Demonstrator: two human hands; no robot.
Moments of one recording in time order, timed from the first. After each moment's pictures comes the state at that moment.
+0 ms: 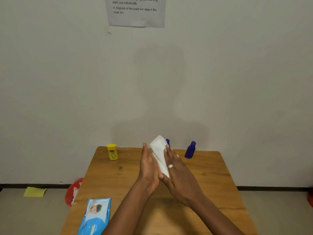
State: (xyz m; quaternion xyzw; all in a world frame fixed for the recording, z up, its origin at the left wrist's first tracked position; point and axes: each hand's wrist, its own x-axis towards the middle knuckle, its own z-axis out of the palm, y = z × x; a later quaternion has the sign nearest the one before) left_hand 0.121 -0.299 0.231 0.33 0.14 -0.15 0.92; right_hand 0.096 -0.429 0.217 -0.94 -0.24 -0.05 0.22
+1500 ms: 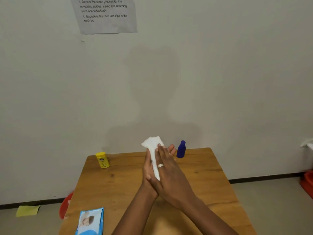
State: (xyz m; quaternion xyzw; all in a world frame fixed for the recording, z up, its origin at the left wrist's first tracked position) left_hand 0.129 -0.356 0.222 0.30 0.05 -0.19 0.93; right_hand 0.087 -0.437 0.241 -0.95 -0.17 -0.07 0.25
